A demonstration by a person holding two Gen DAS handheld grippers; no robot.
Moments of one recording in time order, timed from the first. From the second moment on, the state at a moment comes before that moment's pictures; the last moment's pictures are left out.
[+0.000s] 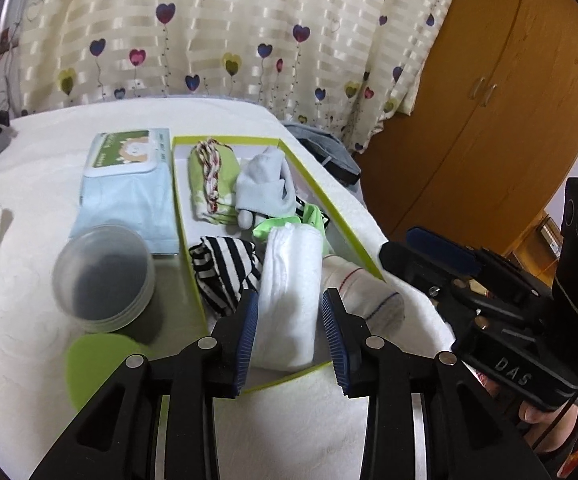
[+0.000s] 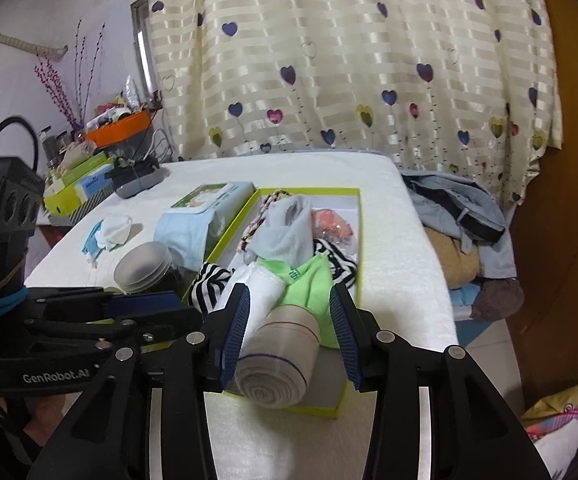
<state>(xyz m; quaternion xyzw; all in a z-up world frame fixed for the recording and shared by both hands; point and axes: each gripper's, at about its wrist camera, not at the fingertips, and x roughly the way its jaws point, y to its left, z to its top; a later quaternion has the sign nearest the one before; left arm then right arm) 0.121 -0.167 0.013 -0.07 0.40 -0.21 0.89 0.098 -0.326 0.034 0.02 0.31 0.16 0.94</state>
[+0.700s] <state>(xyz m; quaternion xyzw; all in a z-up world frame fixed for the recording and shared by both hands) 0.070 -0.107 0.049 -0.08 0.33 -0.17 0.92 0.051 -0.276 0.074 0.01 0.27 0.19 0.94</state>
